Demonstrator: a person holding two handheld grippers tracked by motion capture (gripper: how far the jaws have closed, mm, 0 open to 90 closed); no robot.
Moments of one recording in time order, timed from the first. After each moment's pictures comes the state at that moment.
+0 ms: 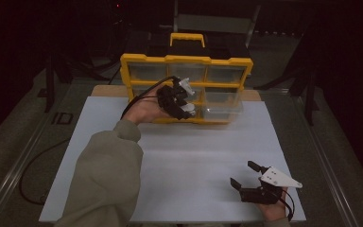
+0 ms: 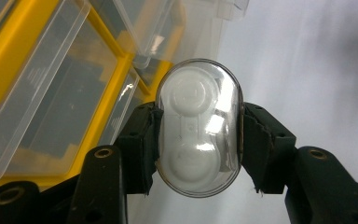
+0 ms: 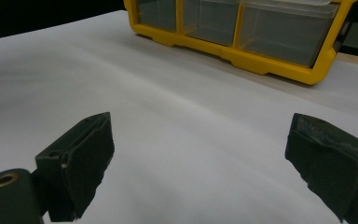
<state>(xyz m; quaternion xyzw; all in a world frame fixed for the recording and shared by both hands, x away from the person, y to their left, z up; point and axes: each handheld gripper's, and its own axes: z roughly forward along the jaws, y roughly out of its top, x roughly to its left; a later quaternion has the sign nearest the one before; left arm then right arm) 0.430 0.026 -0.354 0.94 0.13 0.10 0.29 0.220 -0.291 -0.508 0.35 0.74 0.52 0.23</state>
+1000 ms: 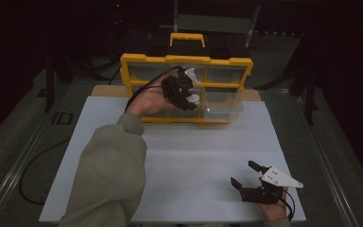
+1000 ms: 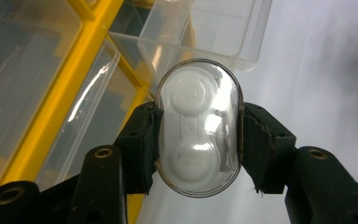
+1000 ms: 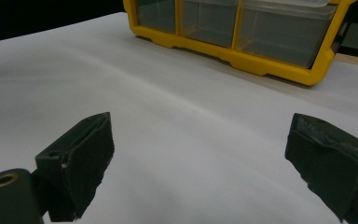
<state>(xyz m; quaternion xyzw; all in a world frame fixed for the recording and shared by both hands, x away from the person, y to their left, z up) 0.442 0.014 -0.329 0.94 0.13 0.11 0.30 0.220 -0.293 -0.507 0.36 0.74 0.52 0.23</state>
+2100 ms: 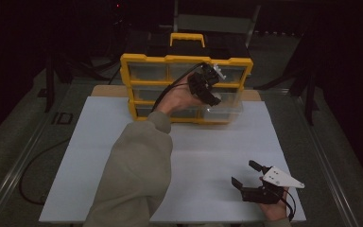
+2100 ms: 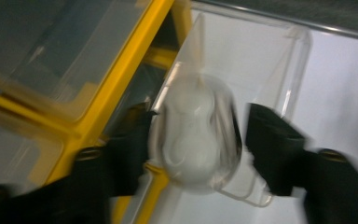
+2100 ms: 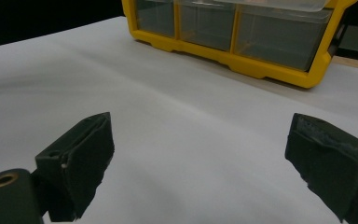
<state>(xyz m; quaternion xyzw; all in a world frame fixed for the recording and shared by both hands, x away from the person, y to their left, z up) 0.458 -0.053 -0.333 0.92 0.17 0.13 0.32 0.219 -0.295 -0.506 0.36 0.74 0.53 0.23</state>
